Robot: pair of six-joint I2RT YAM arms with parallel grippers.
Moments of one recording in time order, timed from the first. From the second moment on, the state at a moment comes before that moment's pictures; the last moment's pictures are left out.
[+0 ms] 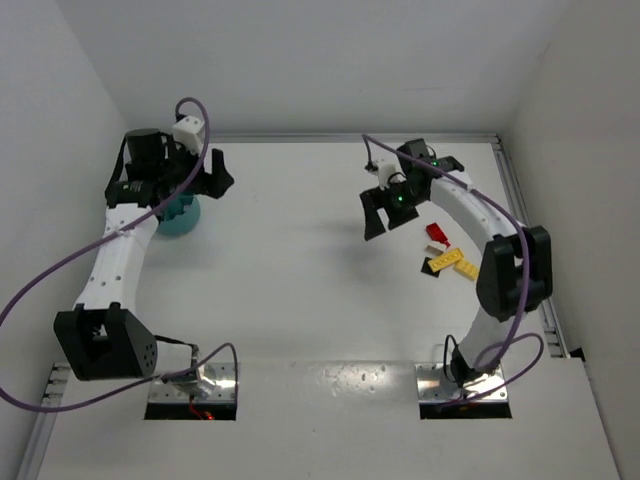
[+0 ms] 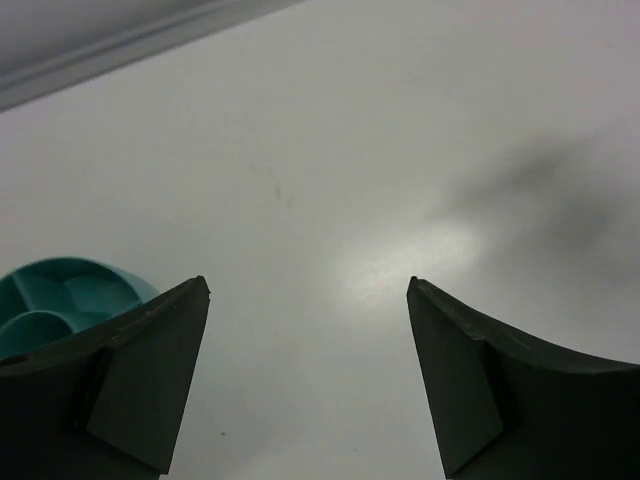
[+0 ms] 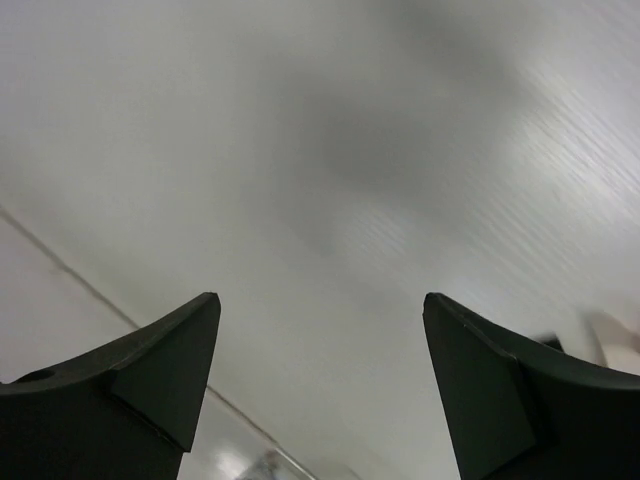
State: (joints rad) left arm 0.07 1.33 1.29 -0.43 0.44 0.16; right arm 0.28 1.81 1.50 -0.89 -0.52 -0.14
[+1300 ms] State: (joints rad) left arm 0.03 1.24 1.12 -0.58 0.68 0.34; right arm 0.06 1.79 1.16 -0.69 -0.01 -0.55
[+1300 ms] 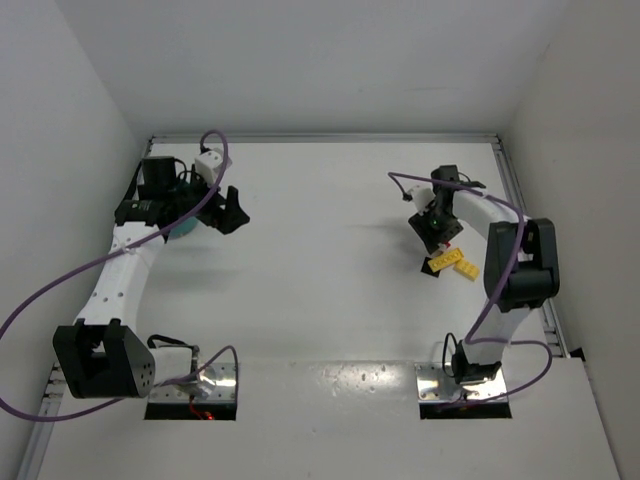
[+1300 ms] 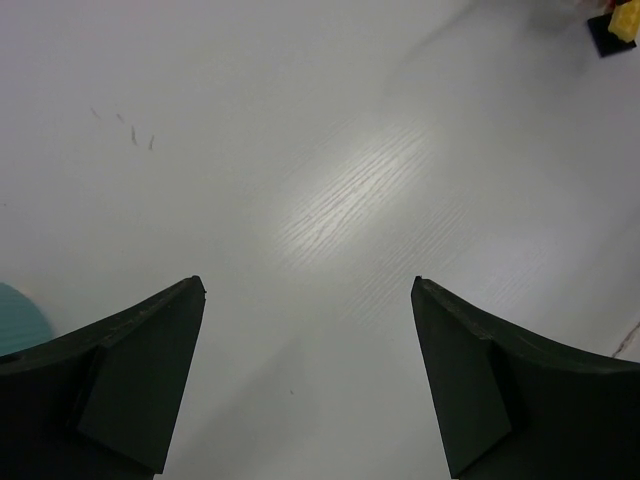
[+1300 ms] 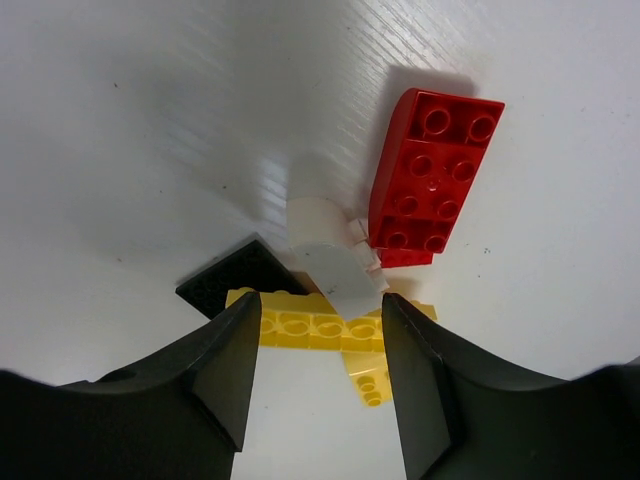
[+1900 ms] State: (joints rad) left arm 0.03 1.24 1.12 -0.55 0.67 0.34; right arm 0.05 1.88 1.16 -0.65 -0.01 -0.56
